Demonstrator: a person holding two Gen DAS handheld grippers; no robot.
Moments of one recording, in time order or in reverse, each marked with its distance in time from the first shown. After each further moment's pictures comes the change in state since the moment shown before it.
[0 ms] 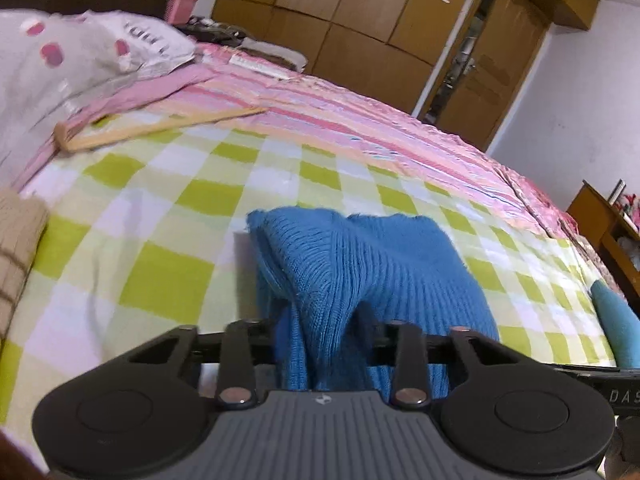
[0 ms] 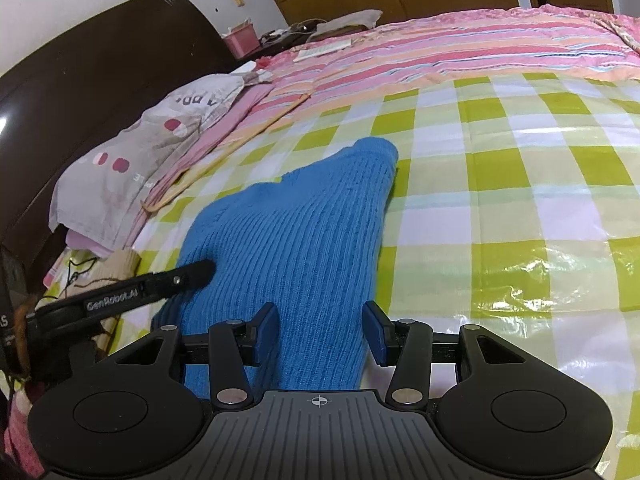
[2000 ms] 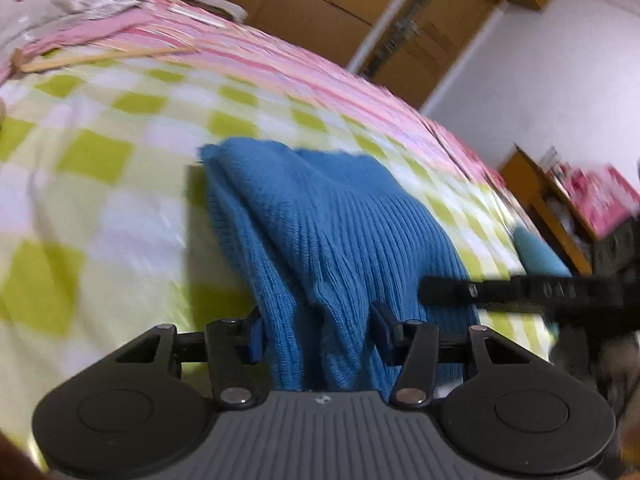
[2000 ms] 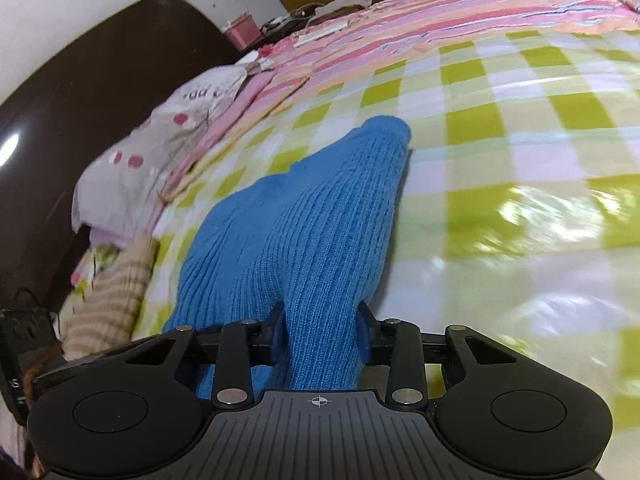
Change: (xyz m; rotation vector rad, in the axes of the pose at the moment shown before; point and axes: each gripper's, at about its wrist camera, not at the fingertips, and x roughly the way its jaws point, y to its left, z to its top) left arm -0.042 -0.027 -0.073 -0.005 0.159 -0.246; right arm -0.033 -0.033 -0.023 0.065 0.068 0.075
